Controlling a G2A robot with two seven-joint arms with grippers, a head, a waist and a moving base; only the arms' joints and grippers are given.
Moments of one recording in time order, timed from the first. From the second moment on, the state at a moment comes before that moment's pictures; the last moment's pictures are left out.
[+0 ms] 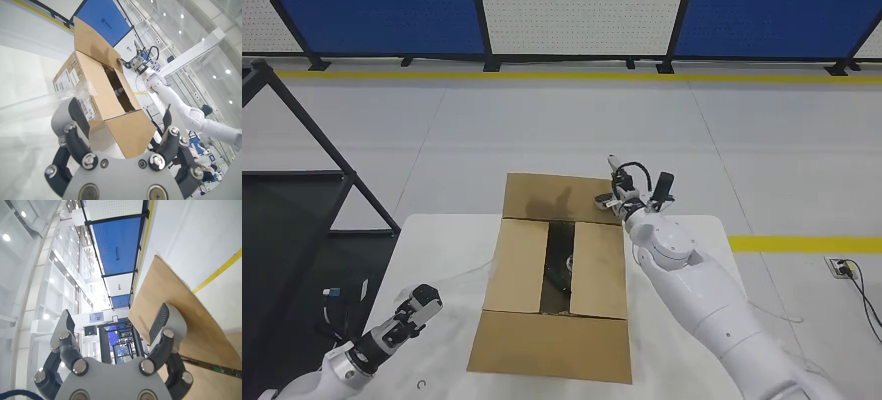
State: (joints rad) left arm 1.40 -0.99 -1.73 -1.69 -0.07 -0.60 -0.64; right arm -0.27 -1.43 0.78 -0.73 0.79 -0.05 0.00
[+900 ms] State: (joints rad) left arm 1.40 -0.99 -1.73 -1.69 -0.07 -0.60 -0.64; right arm -0.12 -1.56 0.71 -0.42 0.64 0.12 0.19
